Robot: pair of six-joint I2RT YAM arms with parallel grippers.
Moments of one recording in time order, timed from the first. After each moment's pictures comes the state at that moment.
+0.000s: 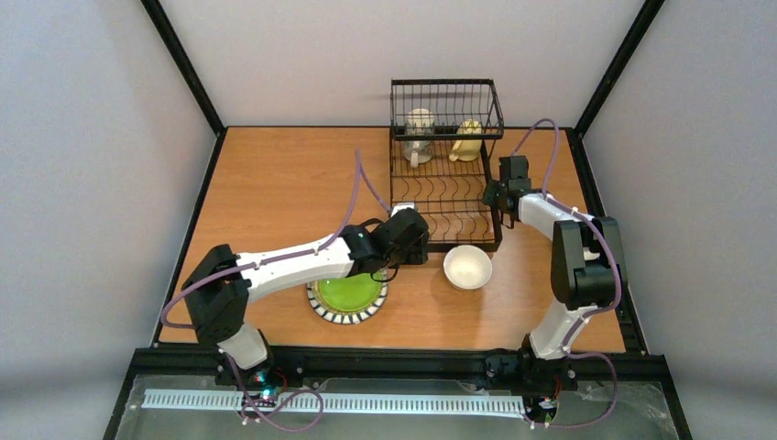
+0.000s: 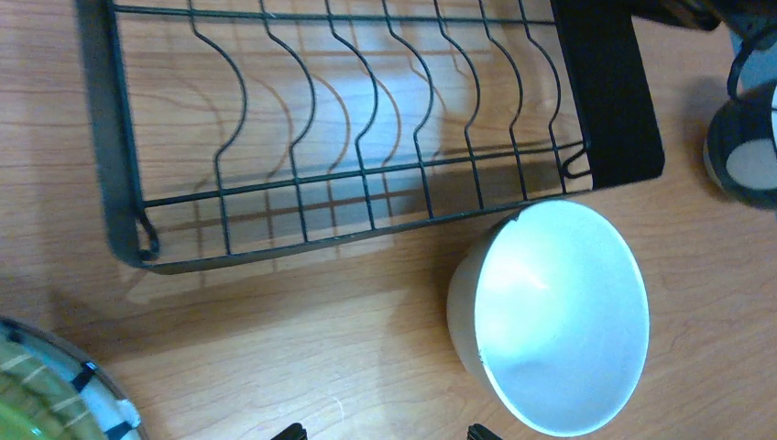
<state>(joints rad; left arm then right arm) -1.02 1.60 1.17 -0.44 -0.23 -0.92 0.11 1.76 1.05 -0.17 0.11 0.37</state>
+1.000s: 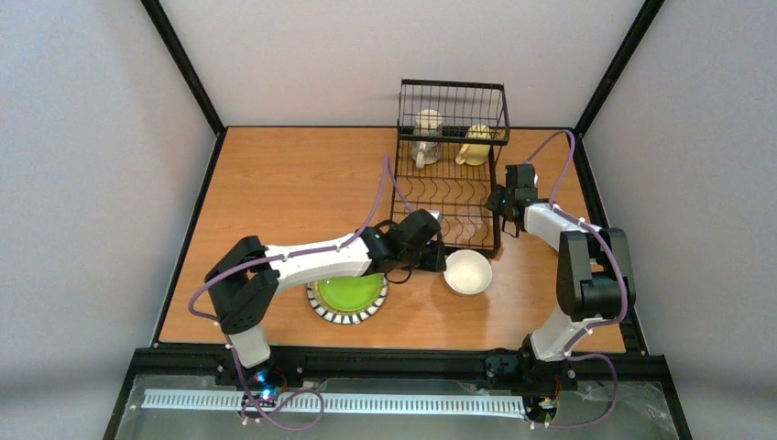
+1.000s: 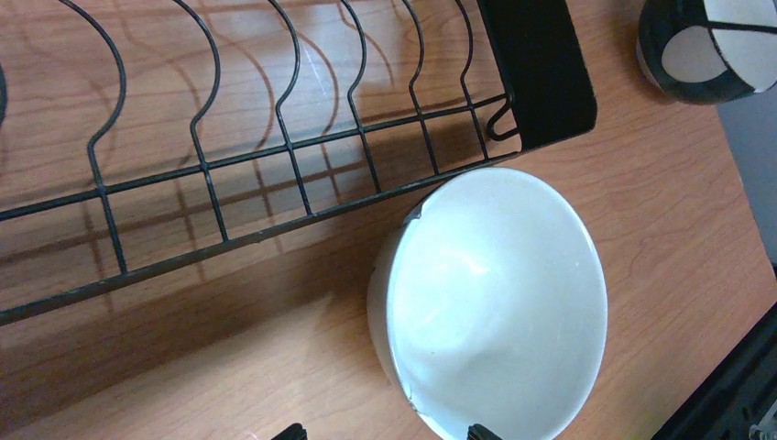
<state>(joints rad) -1.03 1.74 1.22 -0.31 -0.04 -0.76 0.08 1.67 0.95 -0.13 0.07 0.52</state>
